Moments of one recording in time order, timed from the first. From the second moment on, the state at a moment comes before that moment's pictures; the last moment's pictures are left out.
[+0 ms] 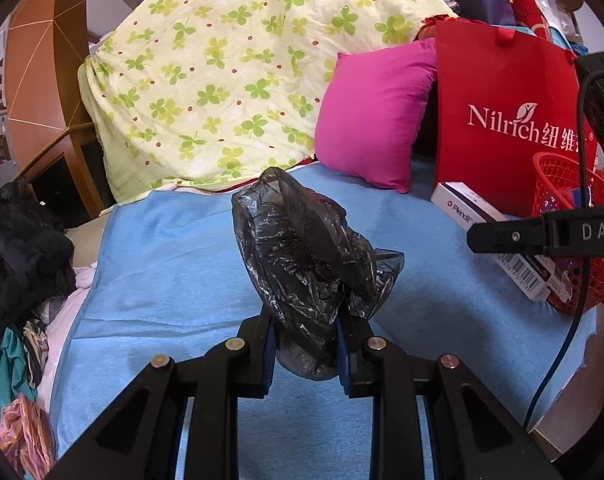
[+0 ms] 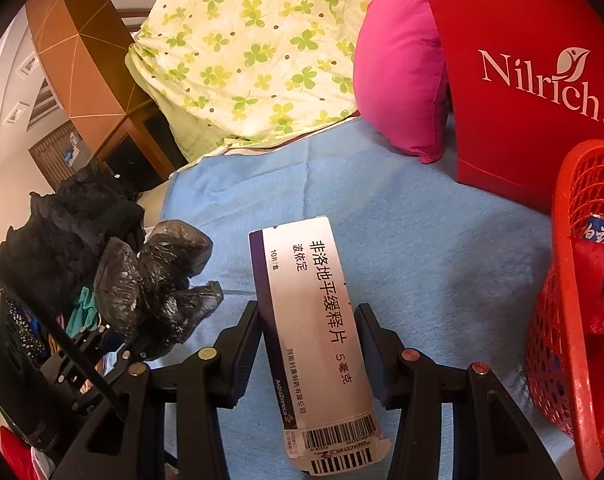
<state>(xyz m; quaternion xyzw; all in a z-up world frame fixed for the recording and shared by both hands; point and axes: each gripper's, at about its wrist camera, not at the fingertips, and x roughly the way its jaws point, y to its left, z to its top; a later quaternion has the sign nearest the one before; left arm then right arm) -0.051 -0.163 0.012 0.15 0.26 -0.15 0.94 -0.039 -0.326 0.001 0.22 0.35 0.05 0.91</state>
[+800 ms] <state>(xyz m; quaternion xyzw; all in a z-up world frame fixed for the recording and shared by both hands) -0.050 -0.175 0.006 0.17 0.27 -0.17 0.93 -0.048 -0.337 0.006 0.22 0.34 0.04 0.91</state>
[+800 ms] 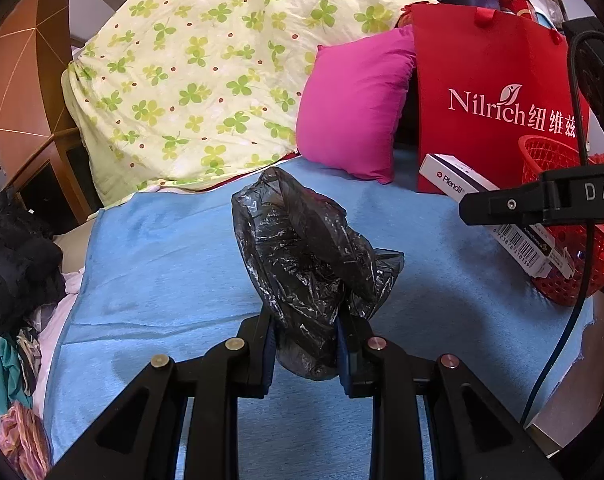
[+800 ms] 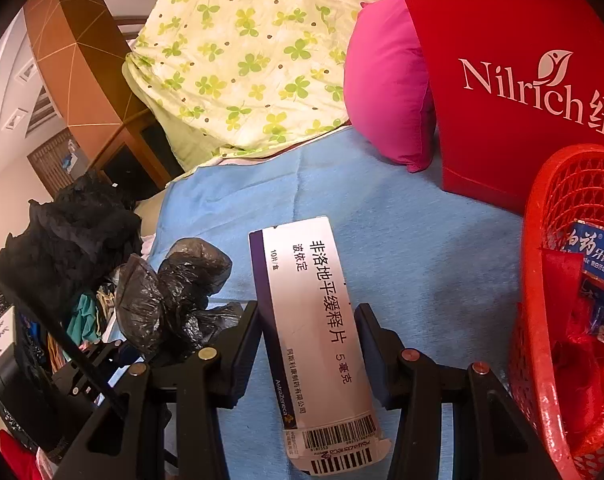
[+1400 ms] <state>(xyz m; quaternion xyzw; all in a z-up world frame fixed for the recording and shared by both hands) -0.049 -0.181 0.002 0.18 0.27 -0.18 0.93 -0.054 -0.347 0.010 0.23 0.33 0.04 0.92</state>
